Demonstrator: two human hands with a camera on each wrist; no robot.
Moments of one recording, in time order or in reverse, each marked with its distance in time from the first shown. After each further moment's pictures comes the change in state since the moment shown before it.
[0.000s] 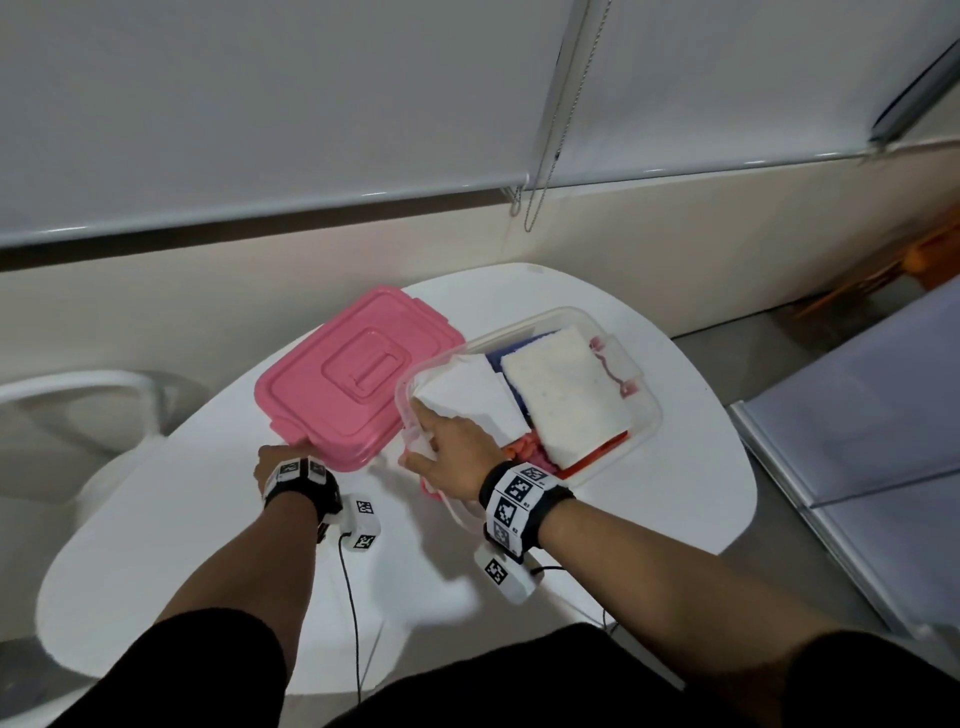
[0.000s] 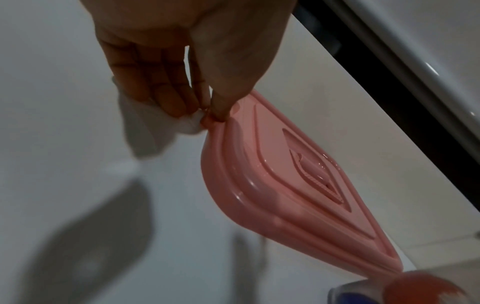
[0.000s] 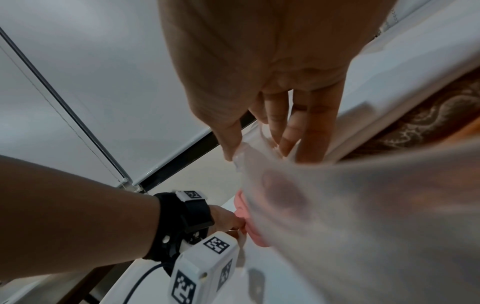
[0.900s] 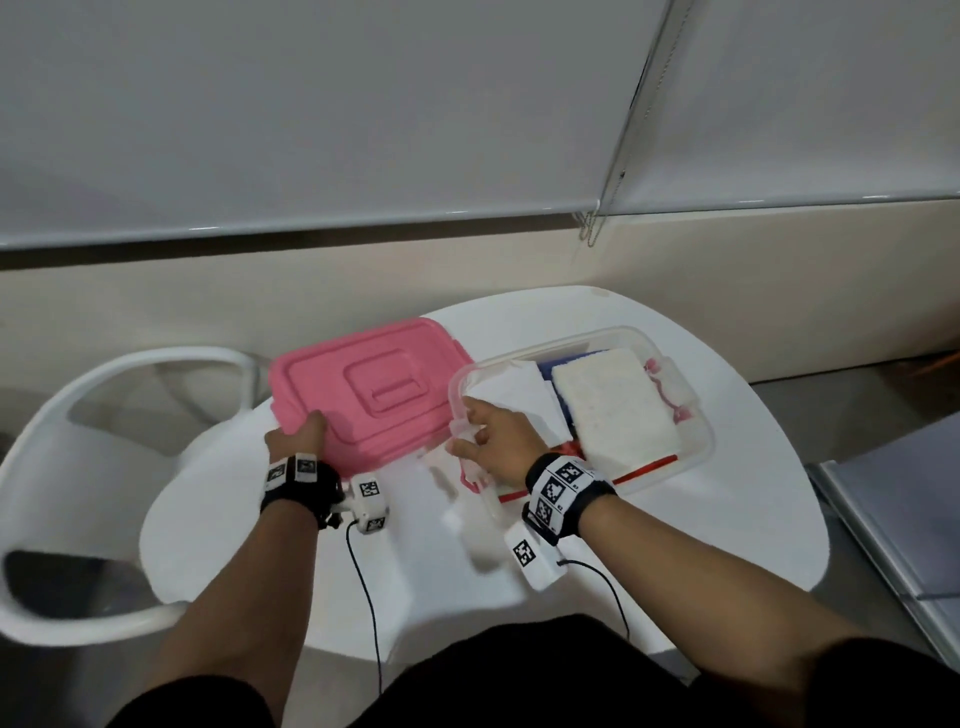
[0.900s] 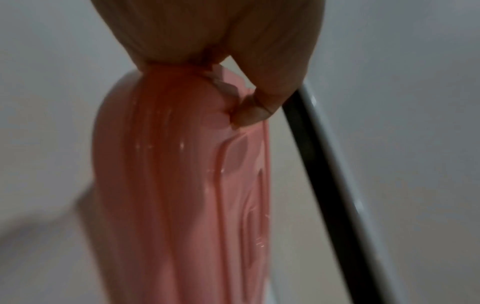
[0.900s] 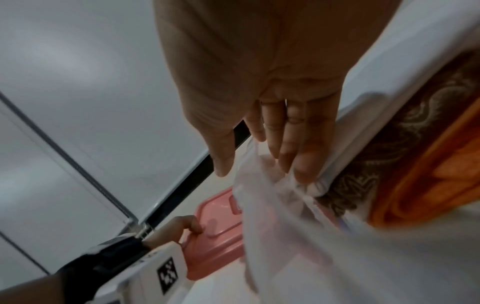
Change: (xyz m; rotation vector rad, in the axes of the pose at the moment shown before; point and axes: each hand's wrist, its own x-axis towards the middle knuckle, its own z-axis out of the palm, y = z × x) left_hand -0.044 -0.046 -0.059 -1.102 0.148 -0.232; right_hand 0.001 0.014 -0.006 0.335 0.014 -0.044
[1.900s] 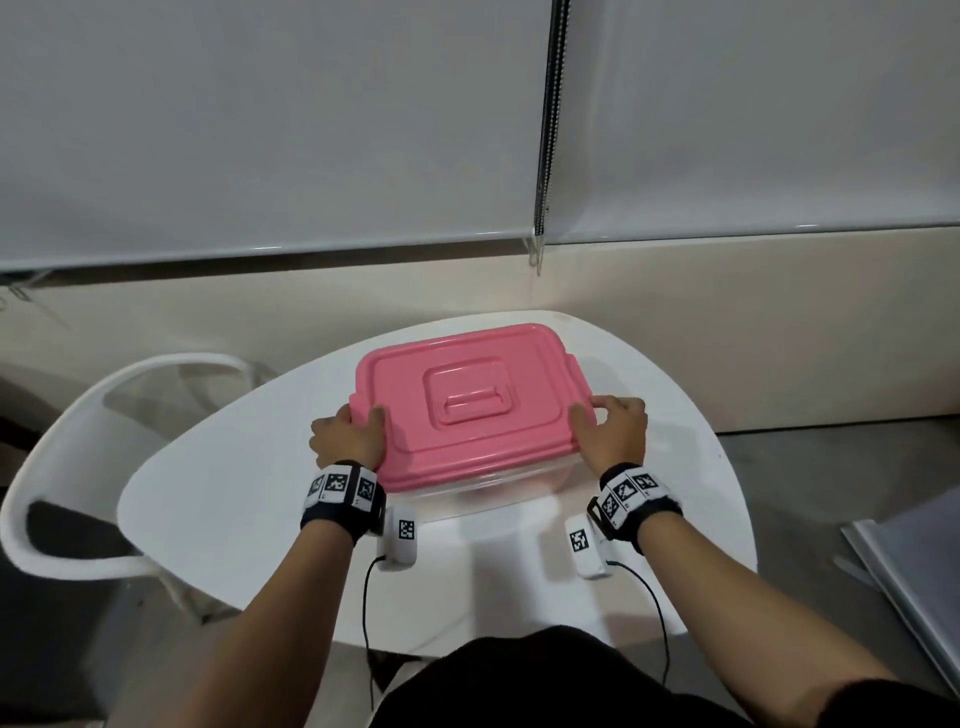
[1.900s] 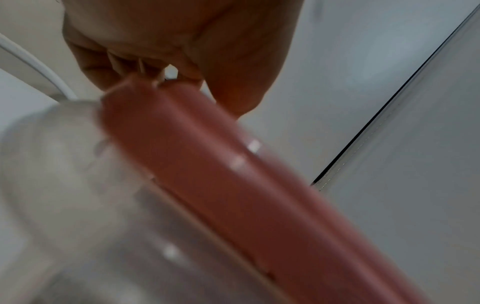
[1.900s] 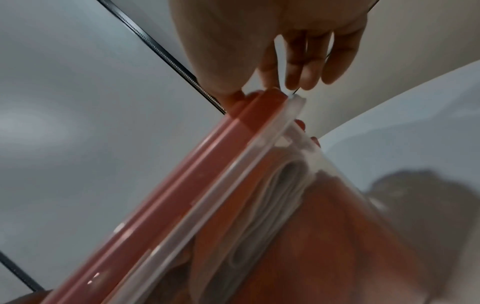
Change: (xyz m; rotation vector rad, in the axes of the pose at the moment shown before) left_hand -0.189 -0.018 0.129 0.446 0.156 0.363; right_hand -0.079 0.173 -0.187 0.097 0.650 0.088
